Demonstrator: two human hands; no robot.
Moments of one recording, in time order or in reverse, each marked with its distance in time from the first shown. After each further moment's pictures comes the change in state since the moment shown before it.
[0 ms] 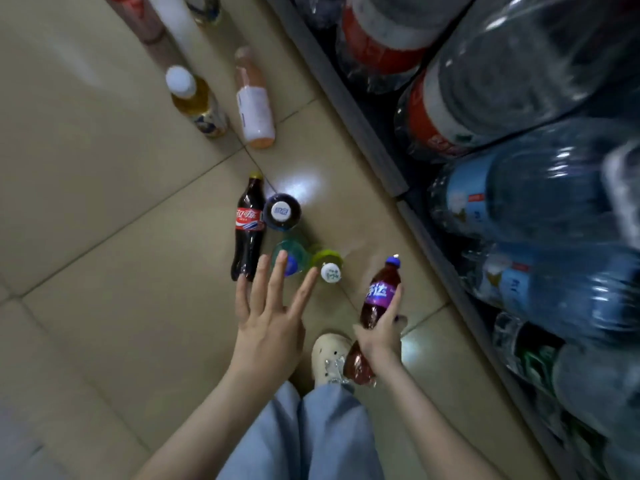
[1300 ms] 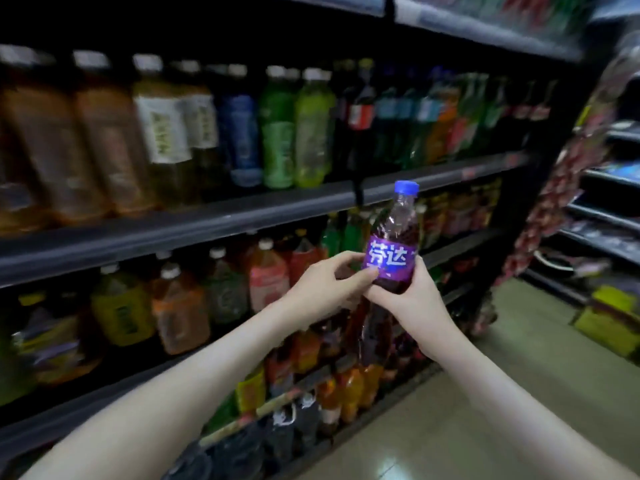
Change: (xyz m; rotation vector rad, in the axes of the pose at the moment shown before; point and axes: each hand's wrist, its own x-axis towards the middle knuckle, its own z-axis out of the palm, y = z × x) left_hand -0.432 0.680 -0.636 -0.711 -0.896 1.399; right_hand -0.805 0.305 -0.613 0.955 1.368 -0.326
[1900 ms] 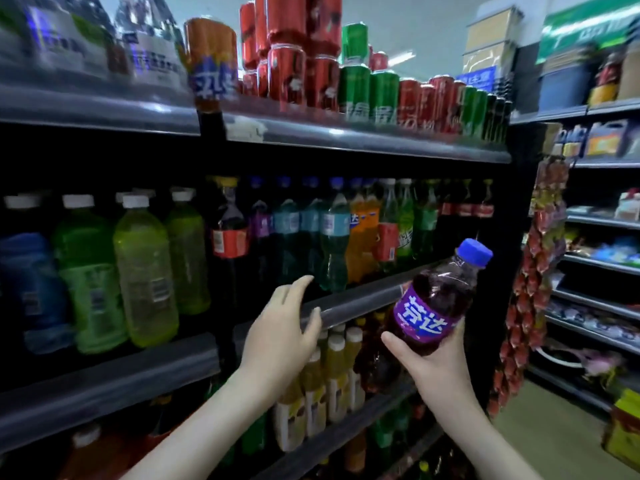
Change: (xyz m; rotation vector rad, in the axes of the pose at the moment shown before) left_hand 0.278 0.061 0.085 0.697 0.556 0.373; right_hand 0.245 0.067 -0.194 0.108 0.263 -0.284
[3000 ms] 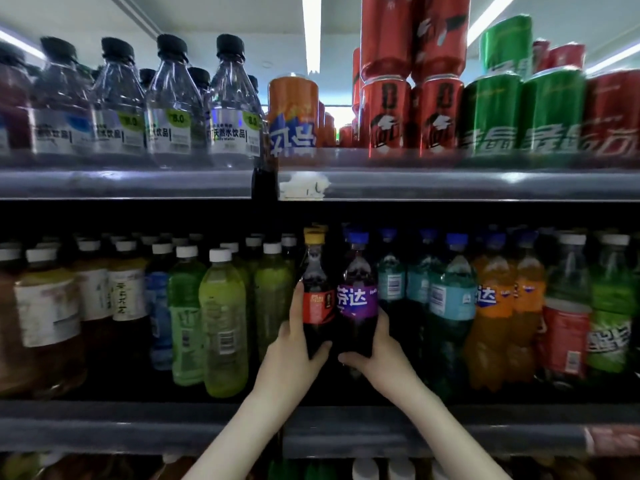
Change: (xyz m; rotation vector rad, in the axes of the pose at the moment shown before) left_hand 0.077 -0.070 0.005 0.279 0.160 -0.442; right_hand 0.166 0.035 0.189 0.061 -0.892 -0.088
